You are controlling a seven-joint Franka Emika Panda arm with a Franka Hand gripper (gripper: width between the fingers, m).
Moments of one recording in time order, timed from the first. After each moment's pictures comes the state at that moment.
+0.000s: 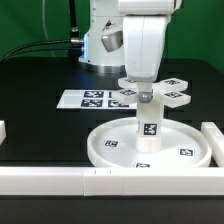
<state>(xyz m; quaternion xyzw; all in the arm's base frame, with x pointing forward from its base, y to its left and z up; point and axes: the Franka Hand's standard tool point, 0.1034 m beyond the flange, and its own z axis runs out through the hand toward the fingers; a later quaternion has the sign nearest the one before) 0.564 0.034 0.099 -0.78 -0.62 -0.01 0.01</state>
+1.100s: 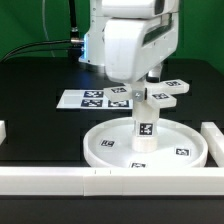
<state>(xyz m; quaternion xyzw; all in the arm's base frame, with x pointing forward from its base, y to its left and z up) 0.561 0.032 0.097 -0.90 -0.44 0.00 0.01</state>
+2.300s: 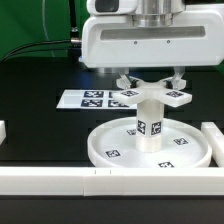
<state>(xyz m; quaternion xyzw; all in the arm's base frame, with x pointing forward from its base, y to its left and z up) 0.563 0.039 0.097 -0.98 0.17 0.00 0.03</state>
